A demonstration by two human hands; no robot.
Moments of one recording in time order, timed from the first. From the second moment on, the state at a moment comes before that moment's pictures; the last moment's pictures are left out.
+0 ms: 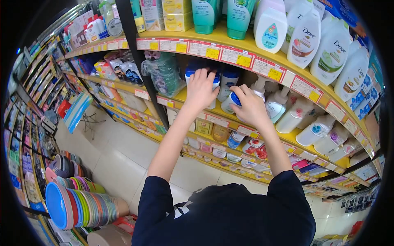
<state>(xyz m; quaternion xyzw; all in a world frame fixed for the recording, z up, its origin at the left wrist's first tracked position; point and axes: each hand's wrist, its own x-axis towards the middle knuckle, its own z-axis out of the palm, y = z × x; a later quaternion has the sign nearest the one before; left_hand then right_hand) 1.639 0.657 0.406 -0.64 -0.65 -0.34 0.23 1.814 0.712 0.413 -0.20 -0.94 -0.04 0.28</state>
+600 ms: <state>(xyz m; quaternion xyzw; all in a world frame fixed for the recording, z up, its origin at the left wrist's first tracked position) 1.628 0.604 0.381 -0.70 -0.60 -0.40 0.07 1.812 0.688 0.415 -0.15 -0.93 -0.09 0.31</state>
